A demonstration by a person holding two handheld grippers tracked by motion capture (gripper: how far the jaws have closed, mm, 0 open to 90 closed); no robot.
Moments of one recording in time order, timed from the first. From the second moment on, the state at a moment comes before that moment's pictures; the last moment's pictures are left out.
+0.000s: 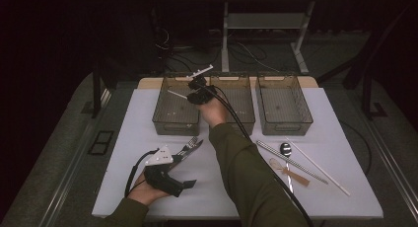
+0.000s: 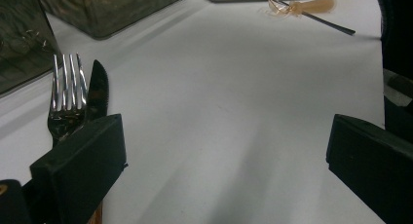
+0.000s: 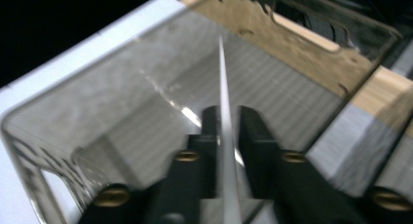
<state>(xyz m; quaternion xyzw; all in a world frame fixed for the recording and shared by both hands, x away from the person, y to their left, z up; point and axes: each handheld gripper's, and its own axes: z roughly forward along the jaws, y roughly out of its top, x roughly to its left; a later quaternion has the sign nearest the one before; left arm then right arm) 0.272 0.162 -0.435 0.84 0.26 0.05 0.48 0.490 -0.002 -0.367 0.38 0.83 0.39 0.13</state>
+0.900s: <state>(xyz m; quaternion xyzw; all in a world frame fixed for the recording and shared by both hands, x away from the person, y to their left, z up) 0.272 0.161 -0.435 0.84 0.25 0.06 0.48 0.451 -0.083 -0.350 0.32 0.84 0.43 0.07</state>
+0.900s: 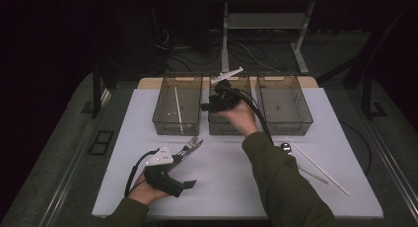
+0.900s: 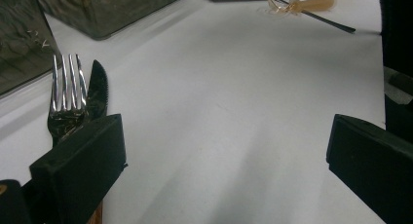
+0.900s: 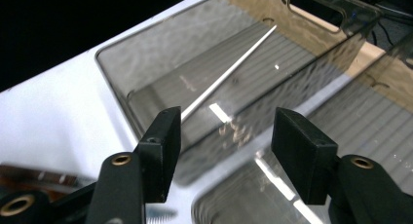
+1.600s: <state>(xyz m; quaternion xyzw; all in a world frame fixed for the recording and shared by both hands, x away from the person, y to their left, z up) 0.272 0.160 -0.436 0.84 0.26 0.06 0.47 0.404 -0.170 -0.345 0.30 0.84 0.44 0.08</state>
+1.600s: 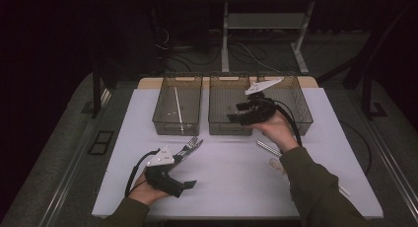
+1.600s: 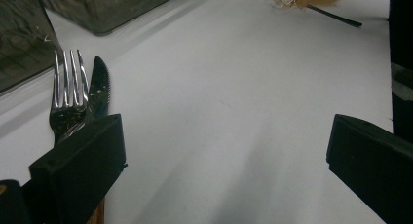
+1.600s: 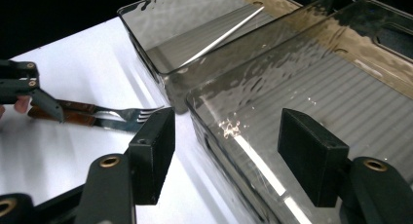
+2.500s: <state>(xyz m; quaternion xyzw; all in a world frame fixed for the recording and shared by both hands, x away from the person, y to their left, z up) 0.271 0.158 -0.437 0.84 0.26 0.06 0.47 0.344 -0.279 -0.371 0.34 0.83 0.44 0.10</state>
